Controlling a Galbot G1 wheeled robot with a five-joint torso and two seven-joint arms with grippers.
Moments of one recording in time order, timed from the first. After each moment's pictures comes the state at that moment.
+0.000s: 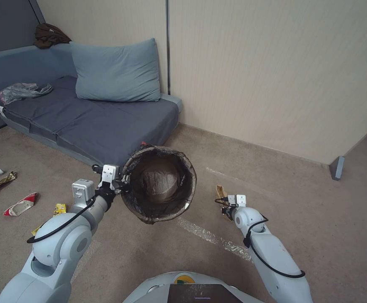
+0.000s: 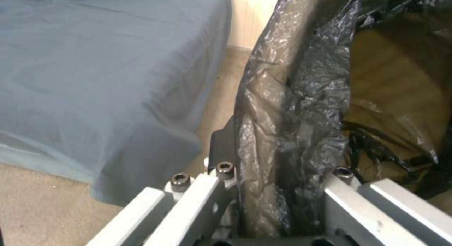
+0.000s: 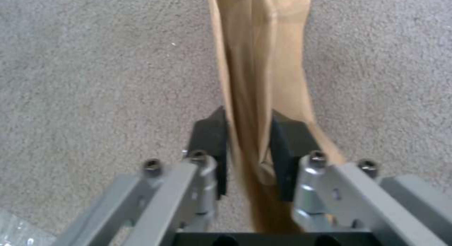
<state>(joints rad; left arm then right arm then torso) 1.45 -1.14 -0.61 -2.40 -0.55 0.74 -0.09 -1.09 1.29 0.36 1.44 0.49 -0.74 0.20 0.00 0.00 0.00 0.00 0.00</state>
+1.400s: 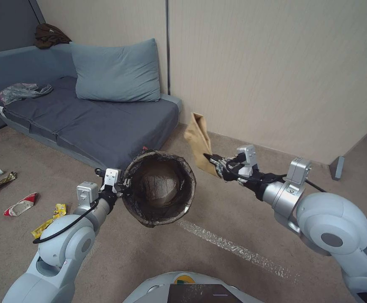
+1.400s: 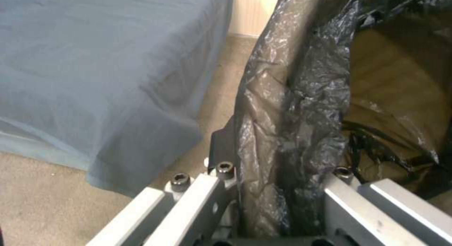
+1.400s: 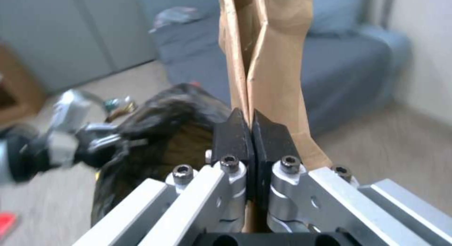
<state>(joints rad) 1.46 -1.15 -0.59 -2.37 -0.51 0.74 -0.08 -1.20 0.76 0.50 2.50 1.21 -0.63 0.16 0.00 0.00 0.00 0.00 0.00</state>
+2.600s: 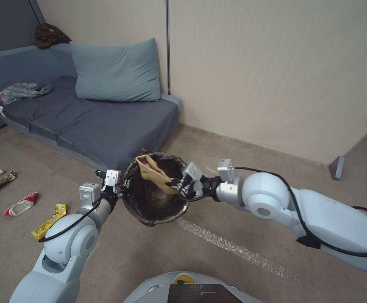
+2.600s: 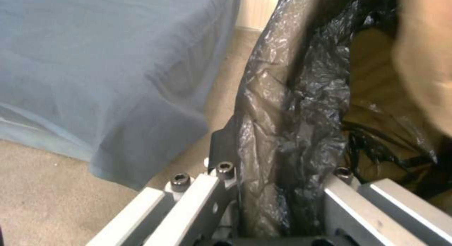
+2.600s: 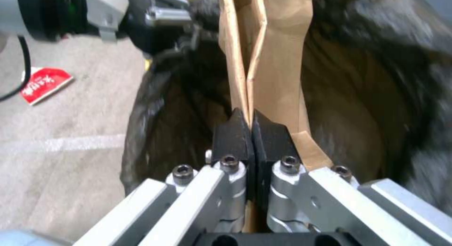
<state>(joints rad) 1.45 -1.19 -0.59 -2.33 -0.47 0.74 -0.06 -0.42 0.61 -0.45 2.25 1.14 -0.59 0.05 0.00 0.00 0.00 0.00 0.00</state>
